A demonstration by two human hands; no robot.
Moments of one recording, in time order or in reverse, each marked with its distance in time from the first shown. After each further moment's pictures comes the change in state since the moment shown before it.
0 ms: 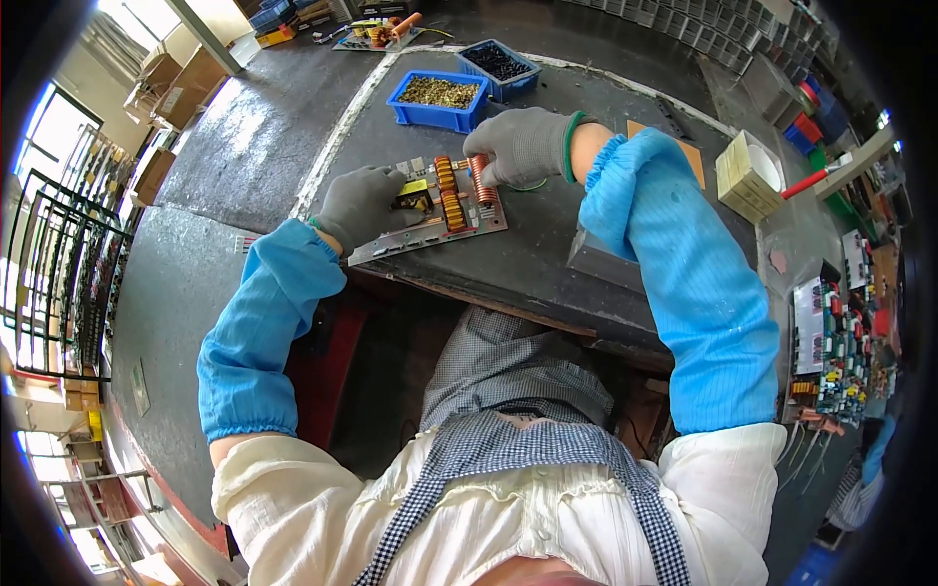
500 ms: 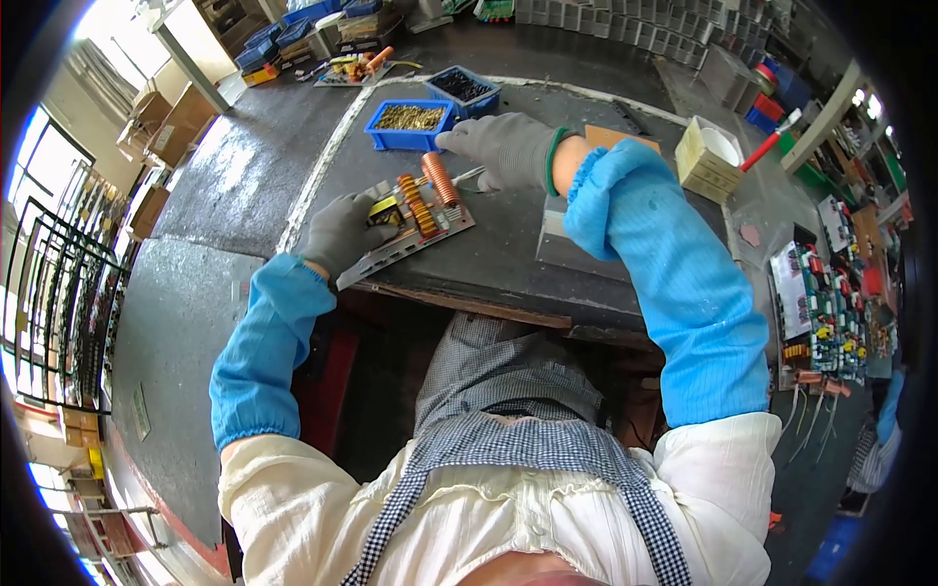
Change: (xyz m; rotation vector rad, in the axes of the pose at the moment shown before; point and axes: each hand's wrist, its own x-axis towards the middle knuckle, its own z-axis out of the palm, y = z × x) left_hand -0.025 0.010 0.006 -0.137 0.083 -0.160; right_hand -0.048 -0.004 -0.003 -0.188 0.243 -0.059
